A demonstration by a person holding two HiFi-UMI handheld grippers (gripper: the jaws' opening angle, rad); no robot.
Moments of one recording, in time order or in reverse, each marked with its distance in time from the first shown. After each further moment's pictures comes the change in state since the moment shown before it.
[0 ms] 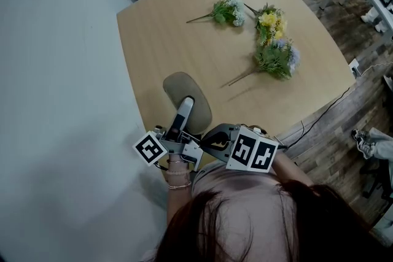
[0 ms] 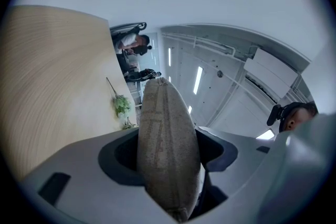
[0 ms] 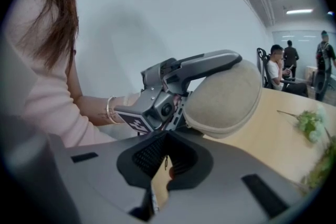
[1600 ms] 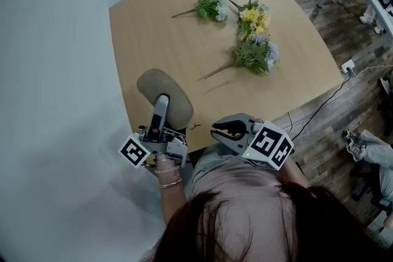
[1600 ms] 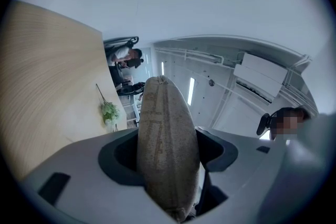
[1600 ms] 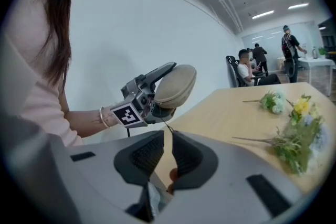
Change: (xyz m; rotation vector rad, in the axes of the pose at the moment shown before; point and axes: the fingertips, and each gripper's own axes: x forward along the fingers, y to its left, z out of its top) left arm 0.009 -0.053 -0.032 0.063 -0.170 -0.052; right arm -0.124 -0.012 -0.046 0.187 -0.192 -0.148
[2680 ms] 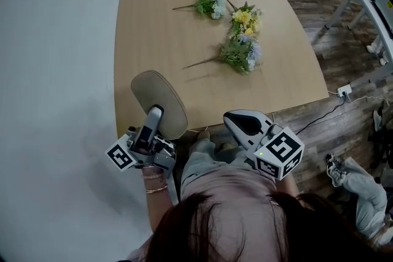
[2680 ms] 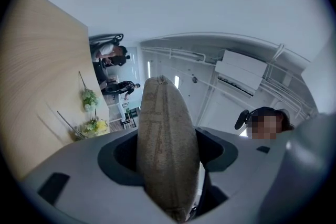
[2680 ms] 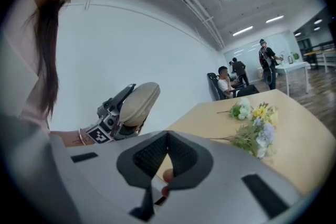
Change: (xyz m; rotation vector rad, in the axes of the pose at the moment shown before) left arm -0.017 -0.101 -0.117 0.063 -0.010 -0.142; right arm -0.156 -0.017 -0.006 0.060 -0.183 -0.138
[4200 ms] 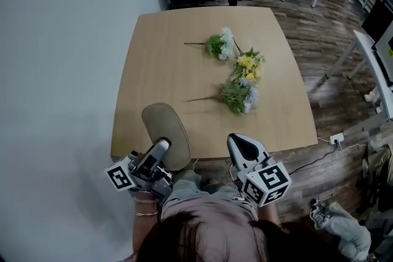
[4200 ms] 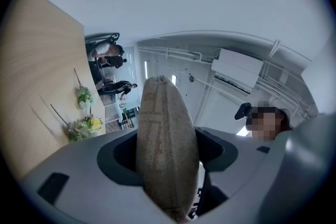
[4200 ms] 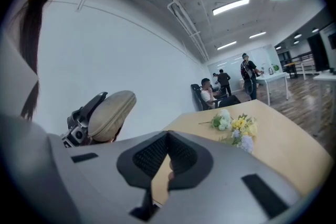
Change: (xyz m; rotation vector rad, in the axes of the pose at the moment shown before) left arm 0.007 -0.028 -0.024 0.020 -0.006 -0.026; right arm -0.018 -0.040 0.029 0.022 -0.113 -0.188
